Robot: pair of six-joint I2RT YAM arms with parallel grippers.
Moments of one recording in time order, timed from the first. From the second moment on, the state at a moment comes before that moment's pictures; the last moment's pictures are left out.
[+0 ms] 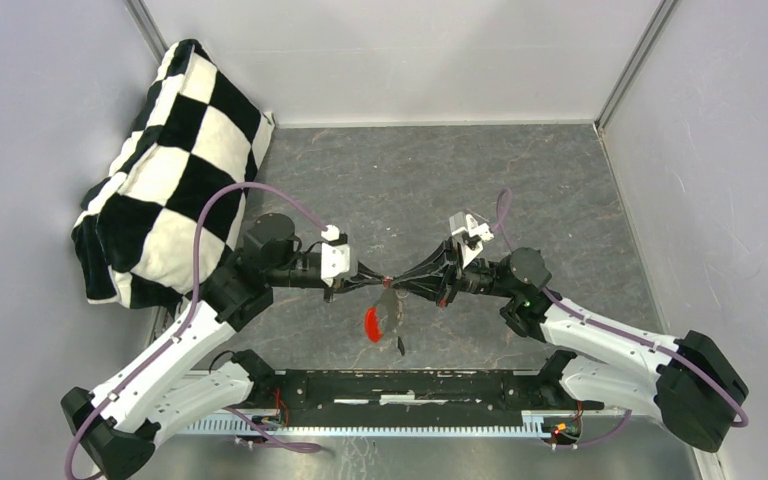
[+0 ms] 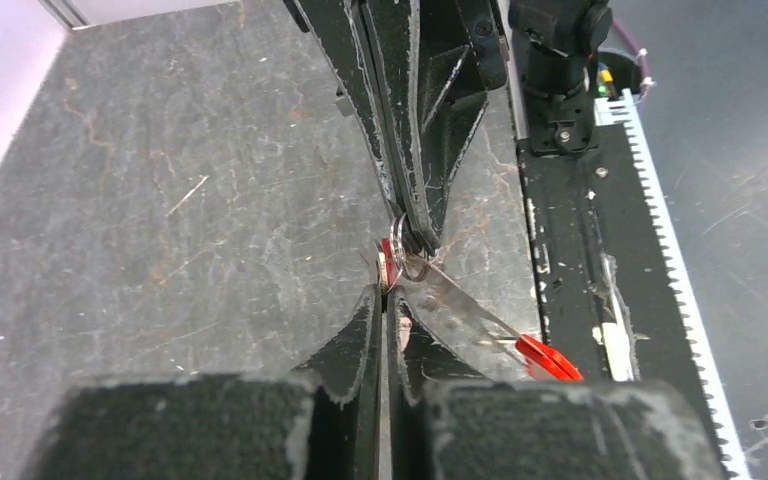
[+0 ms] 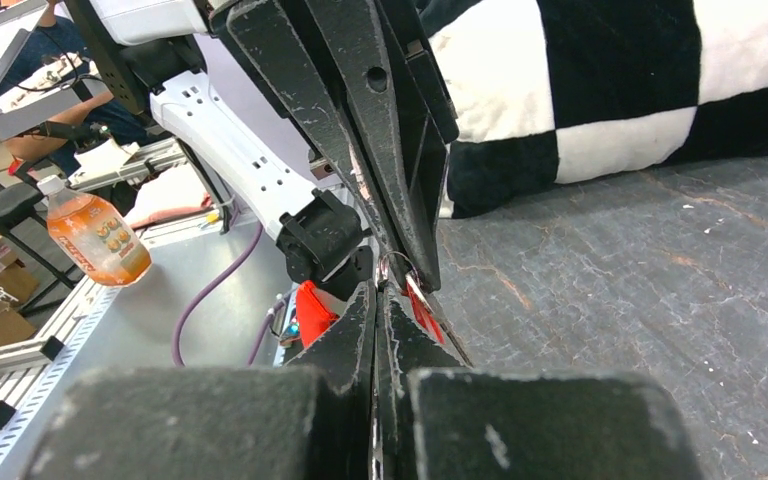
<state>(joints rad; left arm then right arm) -0.68 0.84 0.84 -0.30 0.81 0.41 0.81 1.04 0.48 0.86 -0.67 0.45</state>
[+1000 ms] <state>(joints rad) -0.87 0.77 0.77 -0.34 0.52 0.86 0.81 1.07 0.35 1.09 -0.44 0.66</state>
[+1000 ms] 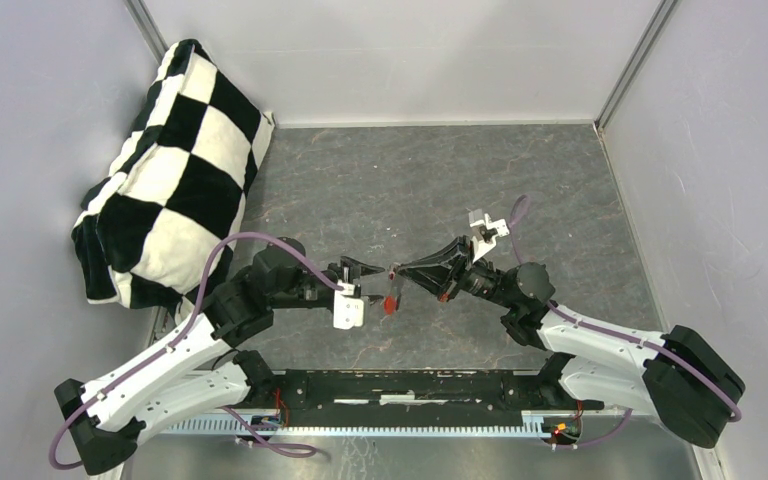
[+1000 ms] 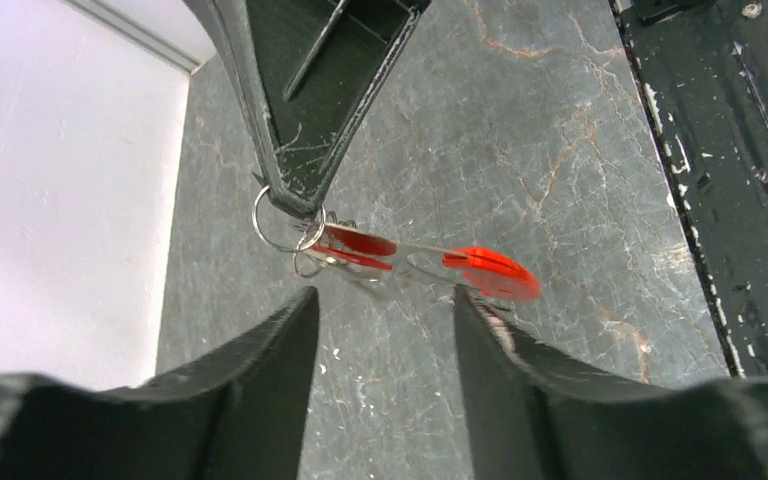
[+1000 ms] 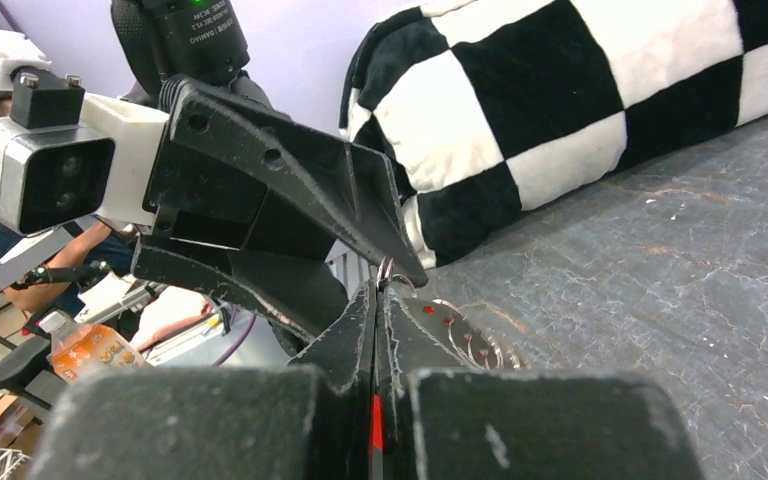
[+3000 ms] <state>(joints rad) -0.79 0.90 0.93 -0.52 0.71 0.41 0.81 1.14 1.04 -0.18 -0.80 -0.24</state>
